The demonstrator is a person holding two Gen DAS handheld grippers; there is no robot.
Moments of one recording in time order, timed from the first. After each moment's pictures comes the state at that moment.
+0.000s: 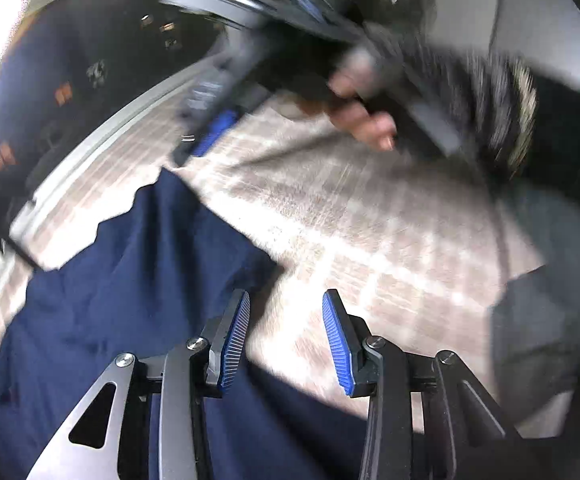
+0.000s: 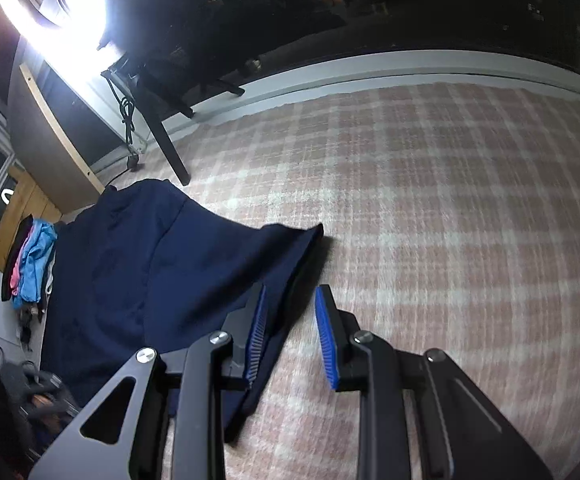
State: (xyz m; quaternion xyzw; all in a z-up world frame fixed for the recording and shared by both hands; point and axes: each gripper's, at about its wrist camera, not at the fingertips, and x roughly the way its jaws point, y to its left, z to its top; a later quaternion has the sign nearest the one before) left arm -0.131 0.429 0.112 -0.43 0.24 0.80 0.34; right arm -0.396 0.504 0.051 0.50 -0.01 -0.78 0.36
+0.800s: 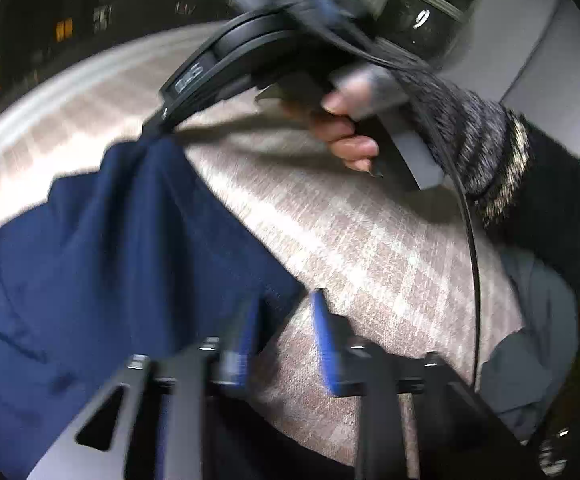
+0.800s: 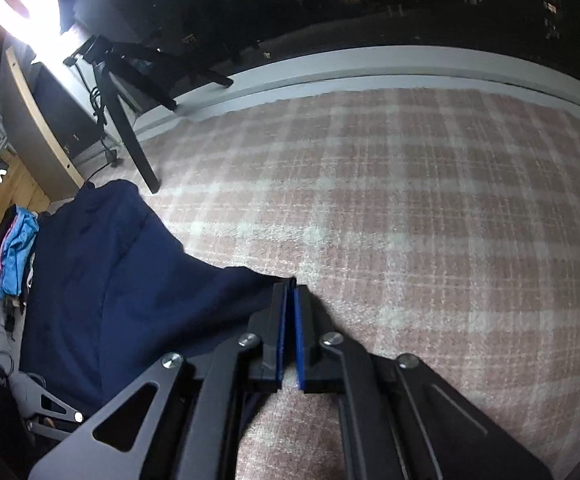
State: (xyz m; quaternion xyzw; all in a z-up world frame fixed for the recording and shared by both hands) left arm -0.158 0.397 0.098 -0.47 0.11 0.79 0.37; right arm -0.438 0.477 0.024 0.51 0.01 -0.77 0.37
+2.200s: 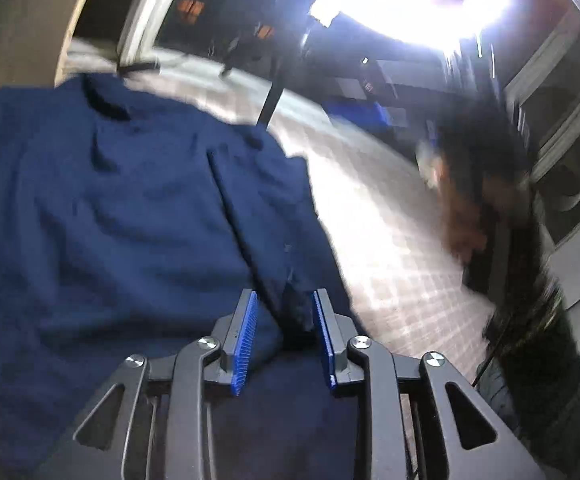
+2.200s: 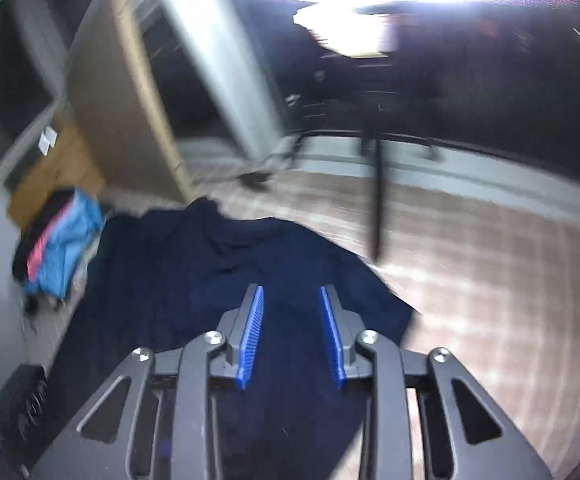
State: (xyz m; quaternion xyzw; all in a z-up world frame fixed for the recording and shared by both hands) left arm -0.045 0.175 0.143 -0.40 -0.24 0.87 0.13; right arm -0.350 0.327 0.124 0.44 0.03 -0.78 0.45
